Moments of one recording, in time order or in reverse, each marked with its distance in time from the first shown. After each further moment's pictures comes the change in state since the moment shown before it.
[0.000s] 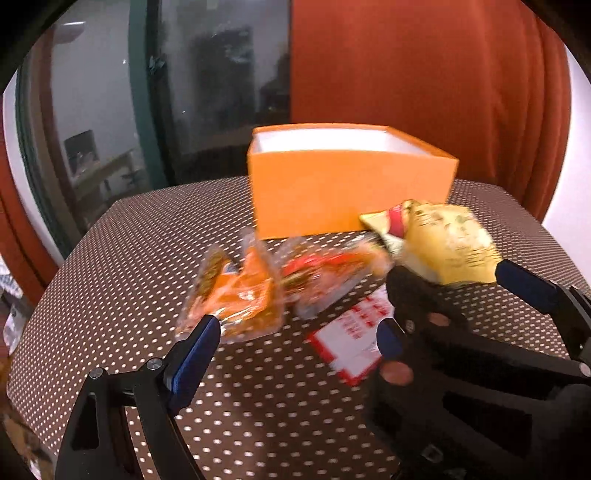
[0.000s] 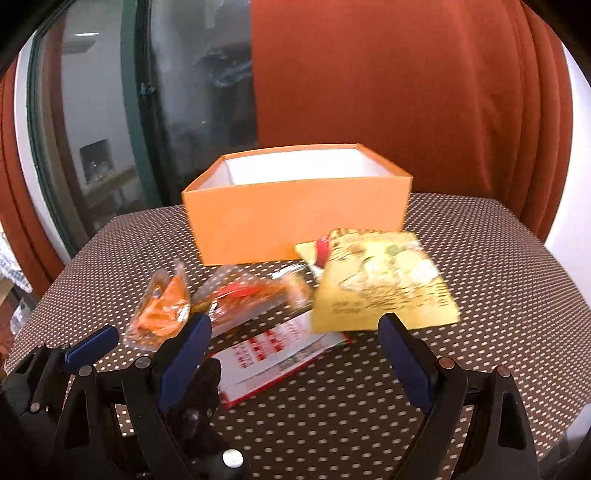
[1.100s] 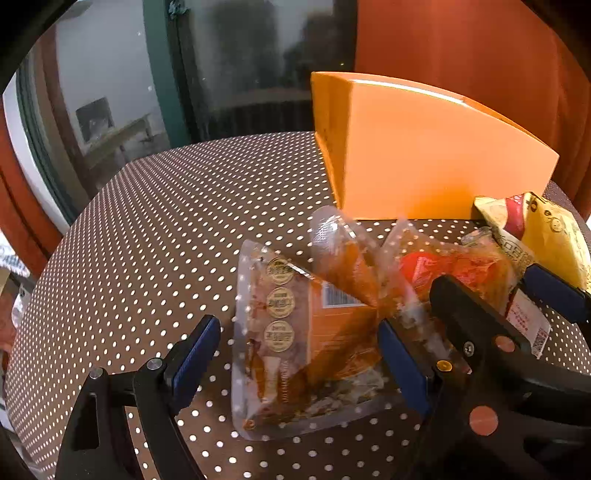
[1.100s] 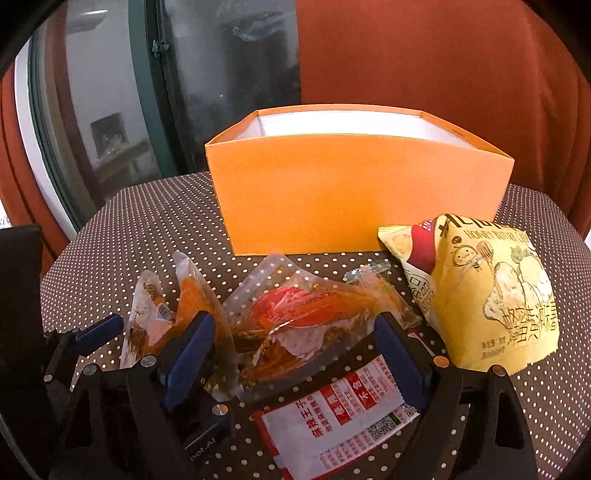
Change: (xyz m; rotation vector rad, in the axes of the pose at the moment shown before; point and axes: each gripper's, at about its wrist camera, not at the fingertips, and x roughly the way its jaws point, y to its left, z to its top) left arm 0.106 0.064 0.024 -0.054 0.145 0.083; right arm 0.096 0.064 0.015 -0.037 0.117 0.059
